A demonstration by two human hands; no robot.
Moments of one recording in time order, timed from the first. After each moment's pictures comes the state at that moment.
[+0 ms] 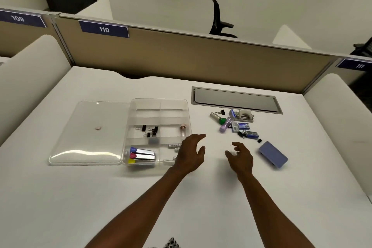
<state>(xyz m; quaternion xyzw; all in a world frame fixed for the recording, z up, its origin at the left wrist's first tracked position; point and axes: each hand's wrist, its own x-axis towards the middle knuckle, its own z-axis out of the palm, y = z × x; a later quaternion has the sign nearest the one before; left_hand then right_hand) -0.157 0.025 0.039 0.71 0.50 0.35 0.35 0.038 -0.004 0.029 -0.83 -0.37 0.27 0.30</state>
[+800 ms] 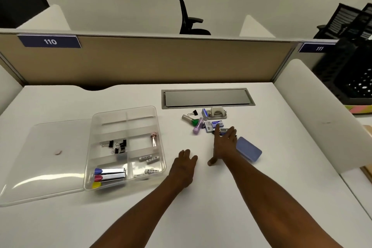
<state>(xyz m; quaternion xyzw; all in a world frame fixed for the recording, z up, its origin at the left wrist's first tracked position) -0.080 0.026 0.007 0.87 0.45 -0.06 0.19 0.104 0.056 0.038 -0.83 -0.52 0.19 -0.13</state>
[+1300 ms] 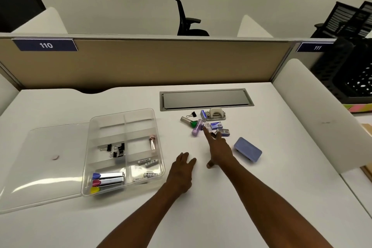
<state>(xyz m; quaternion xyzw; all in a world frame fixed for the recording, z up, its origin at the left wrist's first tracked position) -0.086 0.023 -0.002 0.86 0.46 -0.04 0.22 0.092 0.049 0.038 -0.78 -0.58 0.20 -0.06</state>
